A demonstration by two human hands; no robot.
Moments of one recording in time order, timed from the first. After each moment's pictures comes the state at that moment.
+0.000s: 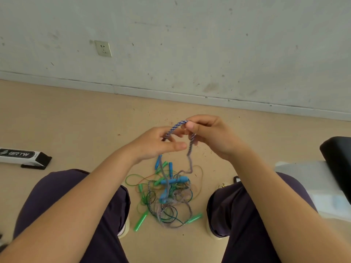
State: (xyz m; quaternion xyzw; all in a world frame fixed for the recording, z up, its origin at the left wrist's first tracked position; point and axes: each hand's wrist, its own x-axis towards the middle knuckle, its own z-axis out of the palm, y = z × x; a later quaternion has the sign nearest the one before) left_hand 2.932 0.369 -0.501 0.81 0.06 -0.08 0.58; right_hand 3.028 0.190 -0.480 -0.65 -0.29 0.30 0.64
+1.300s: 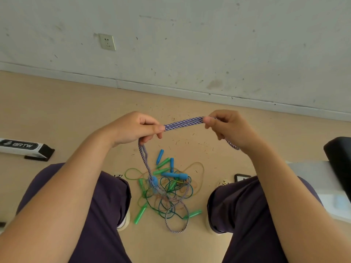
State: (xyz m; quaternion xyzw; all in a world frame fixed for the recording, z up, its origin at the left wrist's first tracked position) left_hand 2.913 0.413 -0.473 0.86 0.07 -0.09 0.50; right_hand 3.047 0.163 -0.472 -0.80 -0.30 0.19 0.49
